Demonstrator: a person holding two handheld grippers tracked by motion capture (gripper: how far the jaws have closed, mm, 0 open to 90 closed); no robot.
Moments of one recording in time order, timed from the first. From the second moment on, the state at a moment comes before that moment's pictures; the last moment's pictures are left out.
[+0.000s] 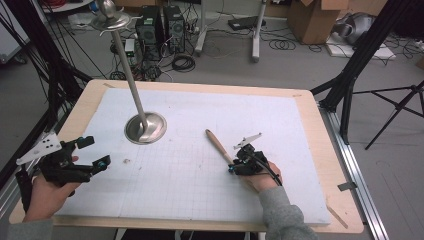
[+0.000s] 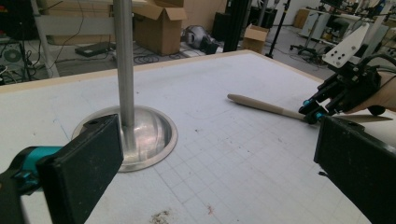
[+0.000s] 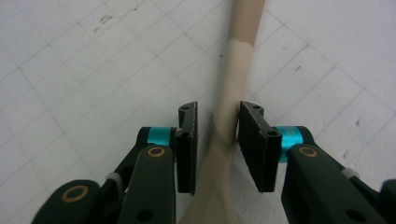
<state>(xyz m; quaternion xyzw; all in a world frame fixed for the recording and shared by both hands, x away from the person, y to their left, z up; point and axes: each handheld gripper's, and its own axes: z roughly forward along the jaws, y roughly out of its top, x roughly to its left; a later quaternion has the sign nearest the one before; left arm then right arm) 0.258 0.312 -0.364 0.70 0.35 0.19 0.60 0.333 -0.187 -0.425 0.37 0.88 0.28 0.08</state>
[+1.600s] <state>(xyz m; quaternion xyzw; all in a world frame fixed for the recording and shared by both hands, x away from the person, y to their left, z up) 0.259 0.317 -0.366 0.69 0.34 0.19 0.61 0.332 -0.193 -0.398 0.32 0.87 0.35 0.09</state>
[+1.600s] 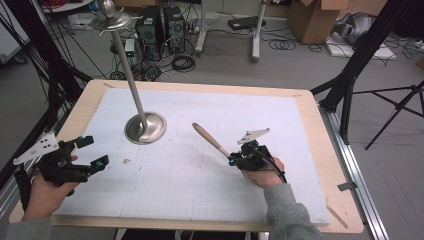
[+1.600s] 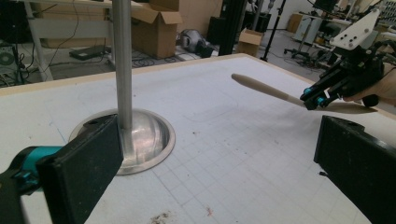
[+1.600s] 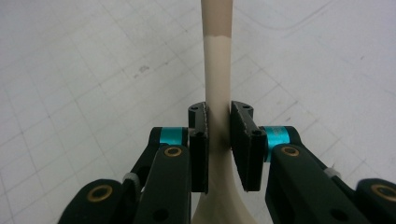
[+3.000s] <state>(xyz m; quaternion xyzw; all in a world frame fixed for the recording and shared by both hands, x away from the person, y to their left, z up) 0.260 0.320 -0.366 0.68 0.35 0.18 0.61 0.343 -0.183 -0.308 0.21 0.87 0.43 0.10</state>
